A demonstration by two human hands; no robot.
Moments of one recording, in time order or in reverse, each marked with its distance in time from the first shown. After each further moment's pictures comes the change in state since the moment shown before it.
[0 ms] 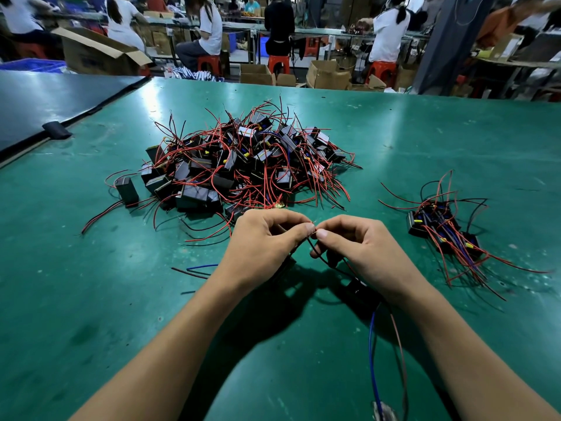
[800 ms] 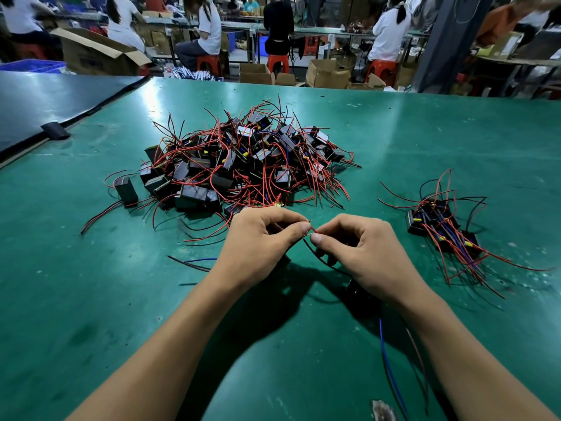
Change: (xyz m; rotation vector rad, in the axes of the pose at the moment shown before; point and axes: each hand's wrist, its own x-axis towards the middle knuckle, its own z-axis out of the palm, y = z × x) left_hand 0.002 -0.004 -0.002 0.069 0.045 0.089; right_hand -0.006 -0.004 0.003 -0.250 0.108 -0.093
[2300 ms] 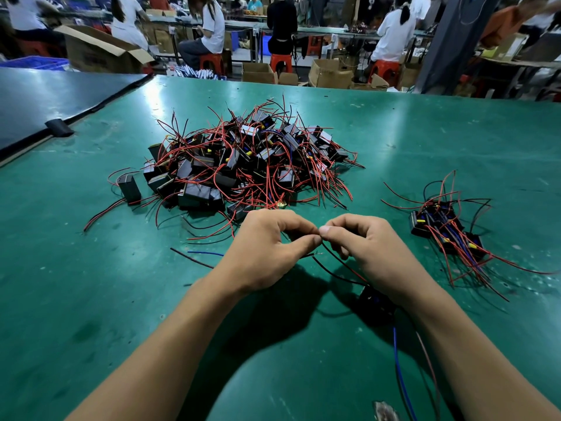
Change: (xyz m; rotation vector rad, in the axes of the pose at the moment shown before) left_hand -0.004 0.010 -0.005 0.191 -0.121 0.161; right_hand 0.005 -0.001 -0.002 0.156 -0.046 0.117
